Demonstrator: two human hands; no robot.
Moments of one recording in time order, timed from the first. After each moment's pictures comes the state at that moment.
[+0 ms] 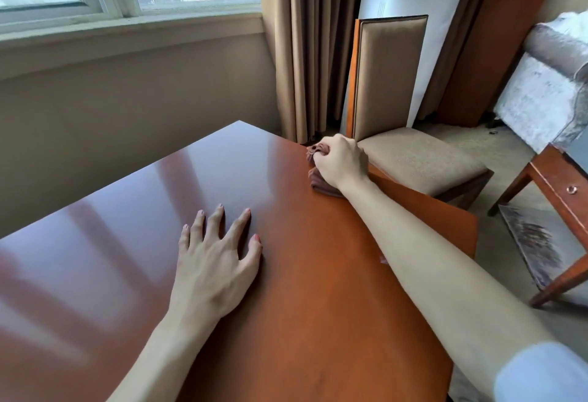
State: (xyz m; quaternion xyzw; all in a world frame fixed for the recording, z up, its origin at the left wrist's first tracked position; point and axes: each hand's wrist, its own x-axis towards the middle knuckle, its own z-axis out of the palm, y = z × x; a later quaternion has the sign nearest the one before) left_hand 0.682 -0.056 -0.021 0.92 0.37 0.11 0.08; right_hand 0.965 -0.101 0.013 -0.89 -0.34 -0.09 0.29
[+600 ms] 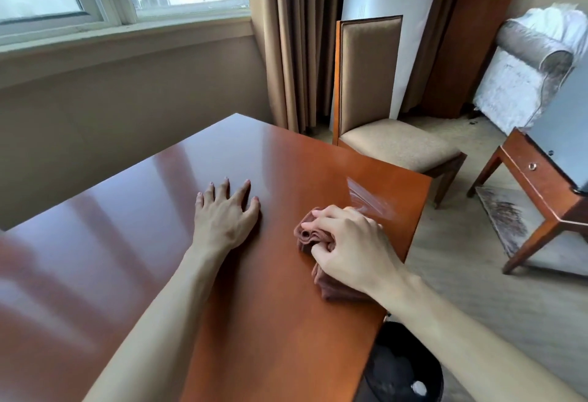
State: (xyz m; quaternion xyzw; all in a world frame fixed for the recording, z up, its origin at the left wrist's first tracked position) left_hand 0.678 -0.061 -0.009 0.92 0.37 0.08 0.10; right_hand 0.765 -0.297 0.018 -0.85 -0.47 -0.03 0.24
